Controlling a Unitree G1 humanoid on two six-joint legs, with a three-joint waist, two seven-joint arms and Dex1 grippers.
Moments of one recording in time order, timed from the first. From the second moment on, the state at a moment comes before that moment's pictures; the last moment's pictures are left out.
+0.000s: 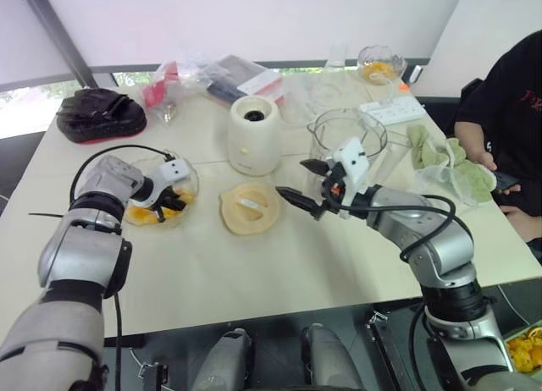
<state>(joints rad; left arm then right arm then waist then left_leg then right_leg) -1.09 0.60 -0.25 1.31 0.33 0.01 -1.18 -0.48 -0.43 0.09 -0.34 0.43 0.76 0.57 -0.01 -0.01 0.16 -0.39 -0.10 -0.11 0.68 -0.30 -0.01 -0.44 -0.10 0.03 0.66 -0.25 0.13</state>
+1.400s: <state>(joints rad) -0.82 0.76 0.28 0.40 -0.38 0.61 -1.08 -0.45 -0.37 0.09 -0.31 0.40 0.73 0.52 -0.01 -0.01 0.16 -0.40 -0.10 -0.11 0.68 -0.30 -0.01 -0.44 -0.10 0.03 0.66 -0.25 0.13</state>
